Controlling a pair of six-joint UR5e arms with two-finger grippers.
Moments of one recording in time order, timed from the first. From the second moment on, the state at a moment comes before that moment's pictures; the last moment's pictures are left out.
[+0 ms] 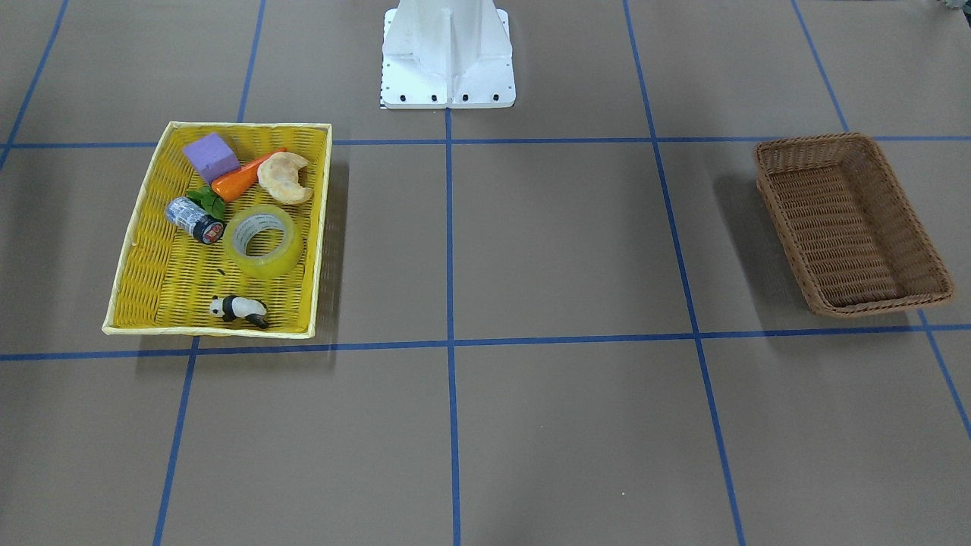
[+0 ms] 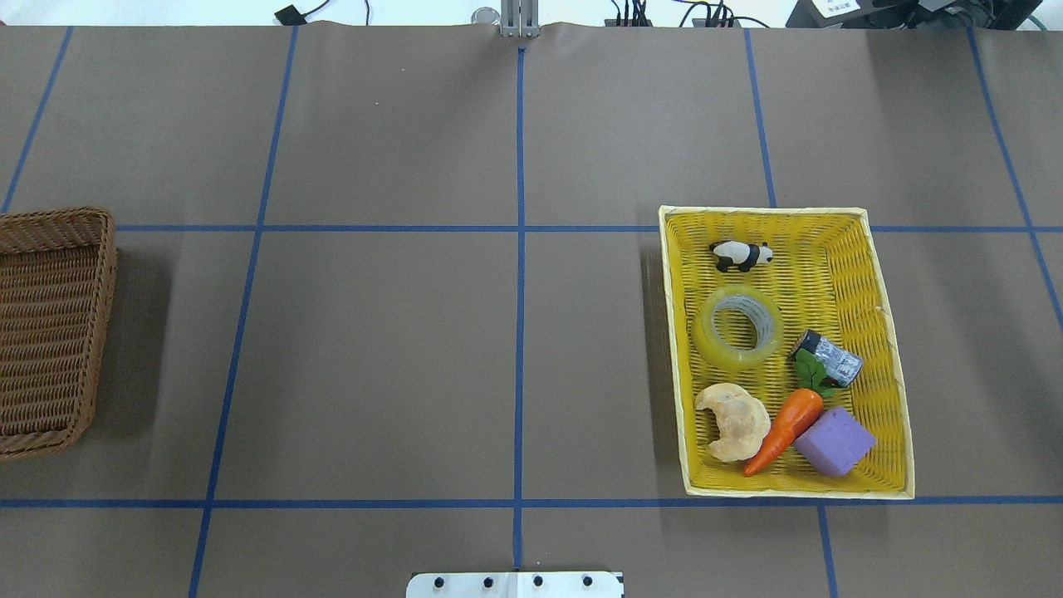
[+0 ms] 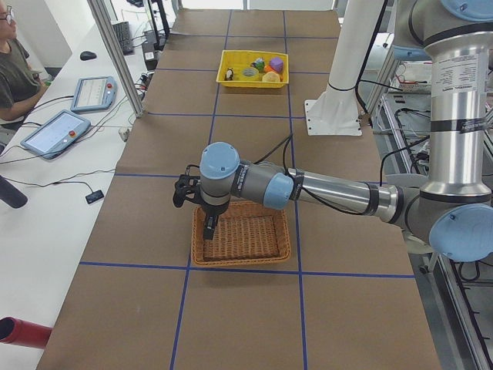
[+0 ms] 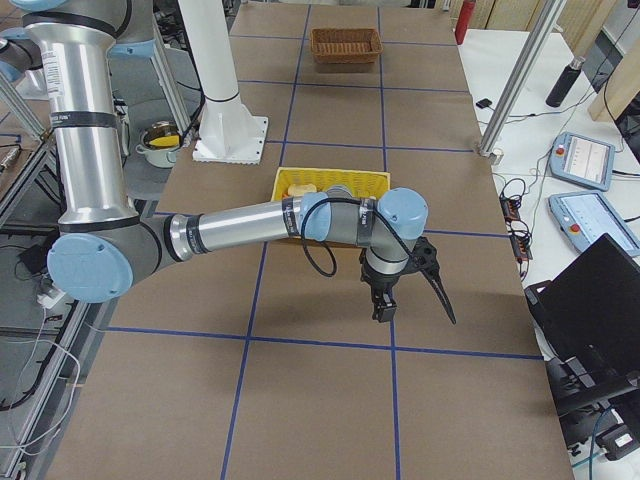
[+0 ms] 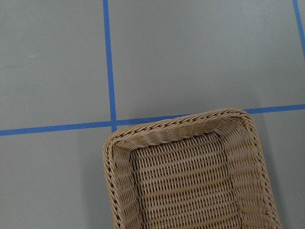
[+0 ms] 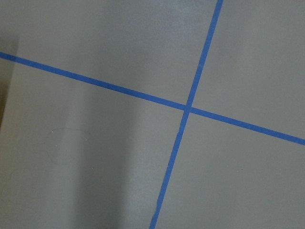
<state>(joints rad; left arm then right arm) -1.54 -1.49 -1.82 -1.71 -2.40 -0.15 1.59 -1.48 1.72 -1.88 2.34 -0.34</state>
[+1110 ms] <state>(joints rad) -1.54 -1.48 -1.83 -1.75 -2.40 -0.15 1.59 -1.48 1.76 -1.88 2.35 -0.34</state>
